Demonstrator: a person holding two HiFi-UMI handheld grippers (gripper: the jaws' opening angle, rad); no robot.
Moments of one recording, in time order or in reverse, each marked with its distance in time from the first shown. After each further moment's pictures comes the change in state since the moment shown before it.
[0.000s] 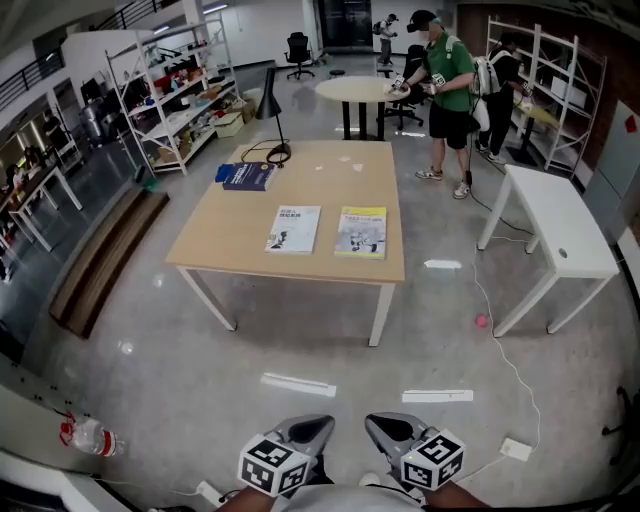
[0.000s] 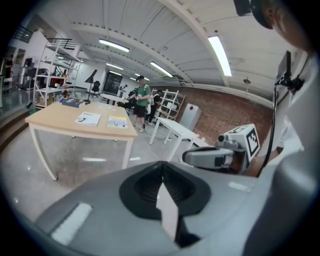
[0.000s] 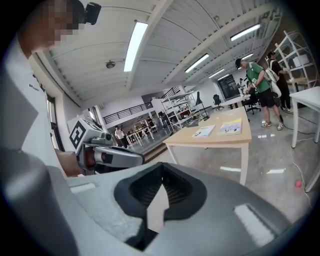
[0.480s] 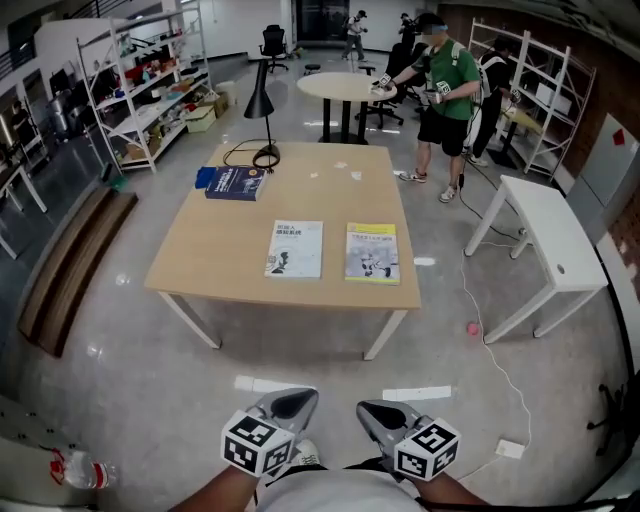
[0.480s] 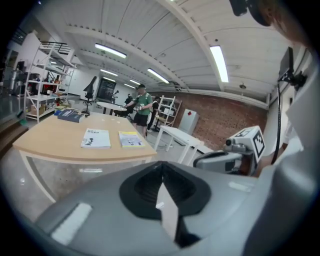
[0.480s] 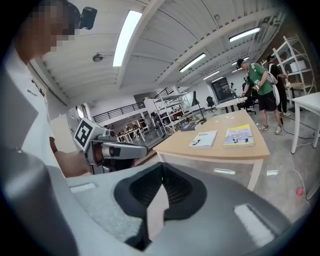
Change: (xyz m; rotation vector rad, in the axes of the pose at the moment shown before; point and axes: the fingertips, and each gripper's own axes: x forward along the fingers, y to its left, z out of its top) left arm 0.002 0.174 0.111 0.081 -0.056 -0.060; right arm 0.146 -0.030 0.088 0.003 -0.016 -0.107
